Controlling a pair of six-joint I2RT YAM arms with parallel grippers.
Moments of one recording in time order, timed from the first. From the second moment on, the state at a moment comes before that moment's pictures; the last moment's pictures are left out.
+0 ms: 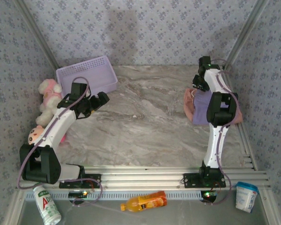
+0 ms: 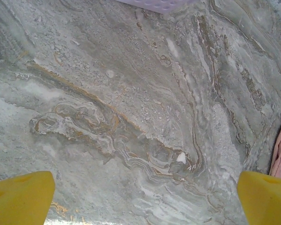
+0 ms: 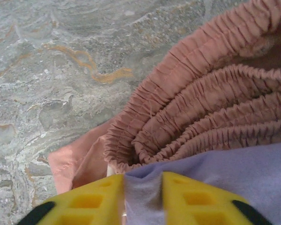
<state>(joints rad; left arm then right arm) -0.17 1.32 1.02 -0.58 0.22 -0.72 -0.04 2.26 2.00 -0.96 0.13 0.42</state>
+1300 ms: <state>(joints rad) 0.02 1.30 0.95 -0.60 -0.03 -0.45 -0.04 1.66 1.33 -0.61 0.03 0.32</state>
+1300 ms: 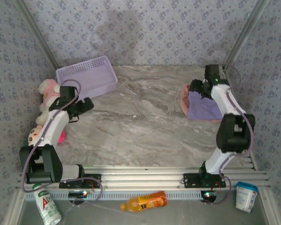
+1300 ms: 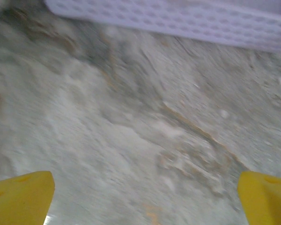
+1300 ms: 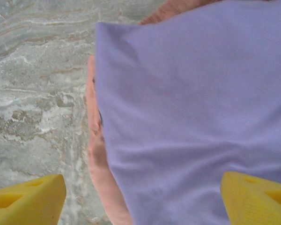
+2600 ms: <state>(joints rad) 0.02 1.53 0.42 0.67 -0.06 -0.04 -0.02 1.53 0.36 0.74 0.08 0.00</state>
